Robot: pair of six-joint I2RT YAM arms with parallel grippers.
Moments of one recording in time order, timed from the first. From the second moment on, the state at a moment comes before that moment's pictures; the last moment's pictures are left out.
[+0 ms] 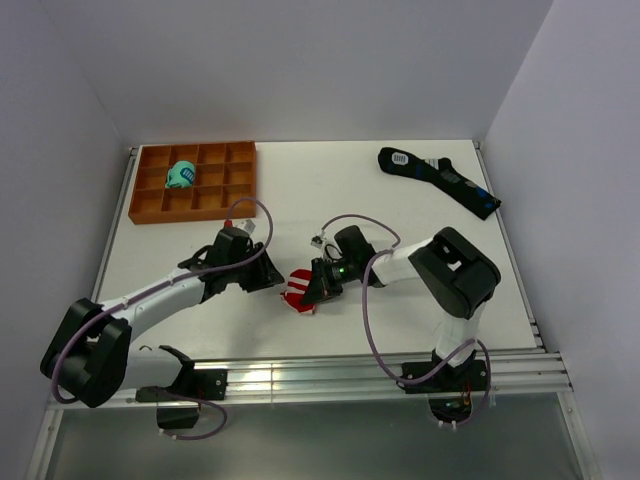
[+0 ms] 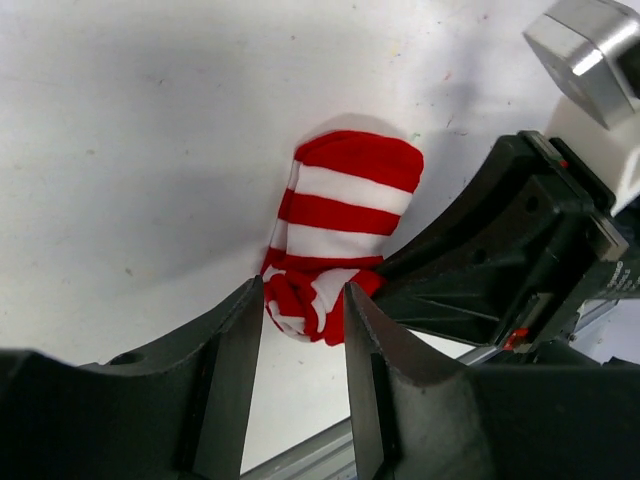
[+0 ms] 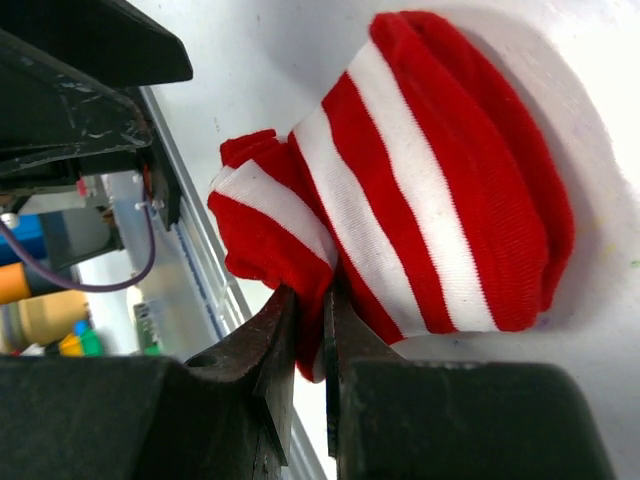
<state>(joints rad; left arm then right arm) -0.54 1.28 0.63 -0.19 0.19 -0.84 0.66 1.82 0.72 0.28 -0.77 0.60</state>
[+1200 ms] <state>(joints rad) -0.63 1.26 0.42 0.07 0.32 -0.78 0.60 1.95 0.88 -0.11 -0.98 0.56</state>
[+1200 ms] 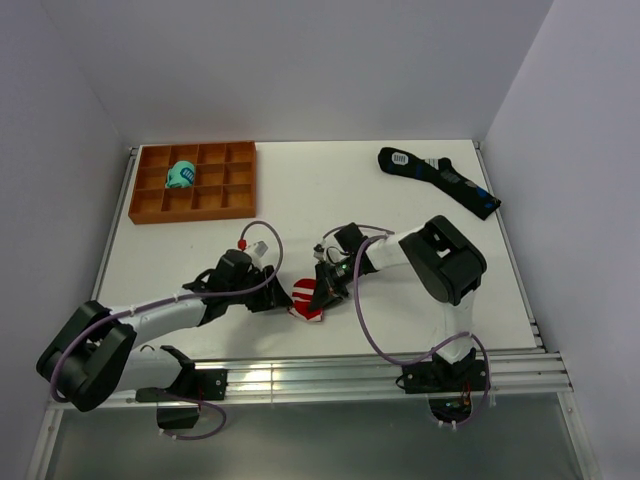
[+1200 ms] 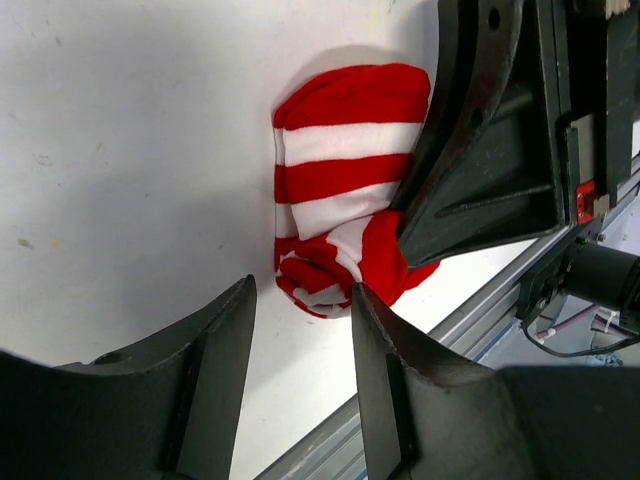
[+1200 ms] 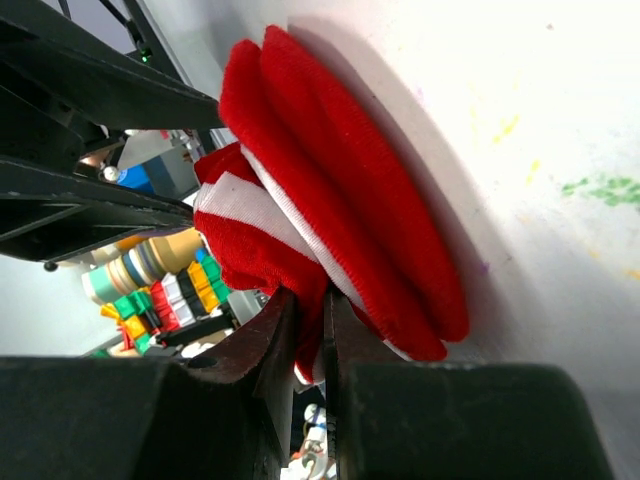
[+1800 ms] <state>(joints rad) -0.65 1.24 0.38 0.16 0.32 -0.79 0.60 1.96 0.88 -0.13 -0.99 0.56</state>
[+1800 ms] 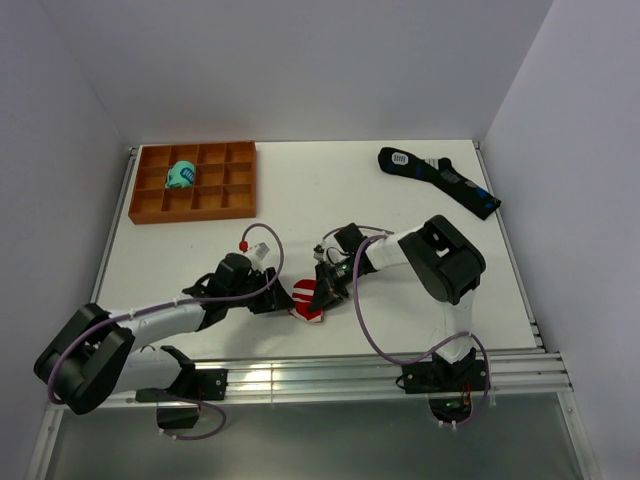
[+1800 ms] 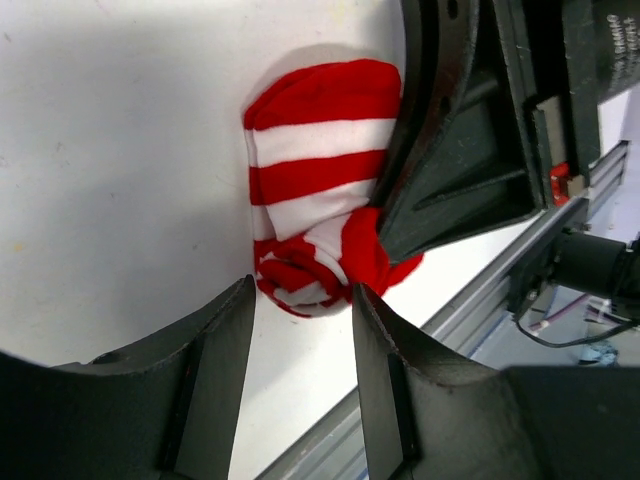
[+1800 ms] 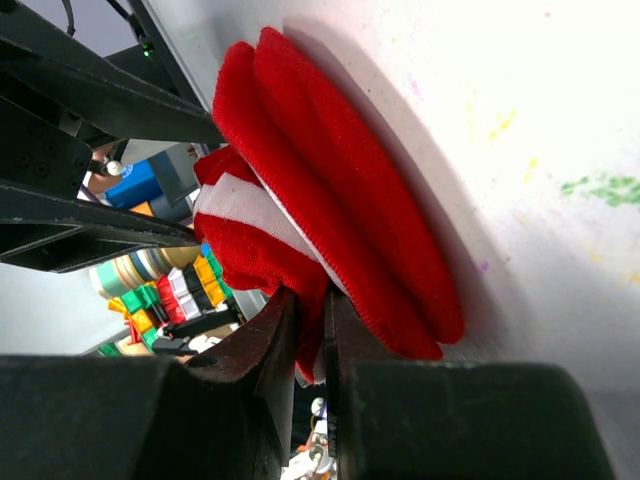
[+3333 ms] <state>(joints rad) -0.67 1.38 0.43 0.18 0.34 -0.80 0.59 1.97 0.88 -0.11 -1.01 0.55</state>
